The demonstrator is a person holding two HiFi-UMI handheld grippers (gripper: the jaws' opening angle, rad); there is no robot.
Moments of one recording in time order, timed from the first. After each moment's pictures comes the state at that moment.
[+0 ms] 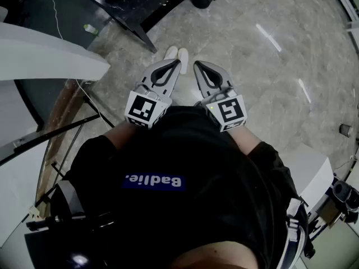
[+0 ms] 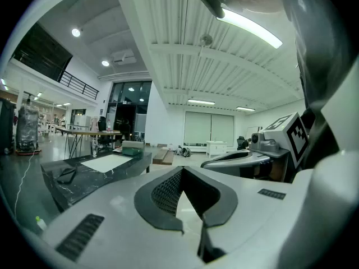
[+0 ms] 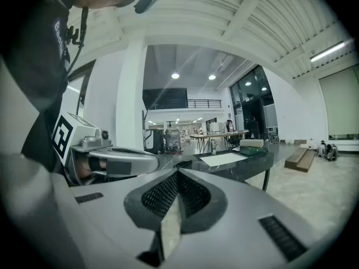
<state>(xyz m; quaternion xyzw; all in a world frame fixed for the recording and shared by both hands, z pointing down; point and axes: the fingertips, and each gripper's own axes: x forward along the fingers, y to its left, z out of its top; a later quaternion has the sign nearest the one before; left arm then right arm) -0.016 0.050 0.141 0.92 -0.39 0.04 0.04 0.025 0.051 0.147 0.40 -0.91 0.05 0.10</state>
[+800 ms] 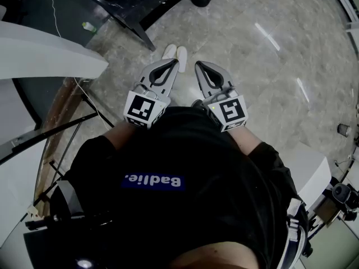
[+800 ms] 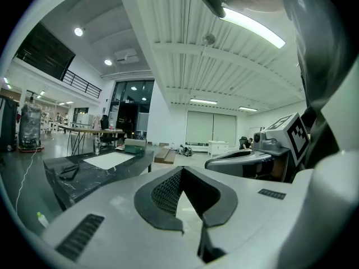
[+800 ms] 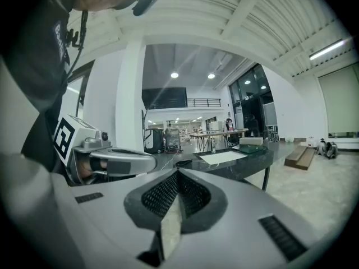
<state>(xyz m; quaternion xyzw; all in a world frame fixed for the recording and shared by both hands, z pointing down) -0.019 0.054 0.142 0.91 -0.41 0.03 0.05 0.031 0.056 0.147 0.40 -0.91 0.05 0.09</state>
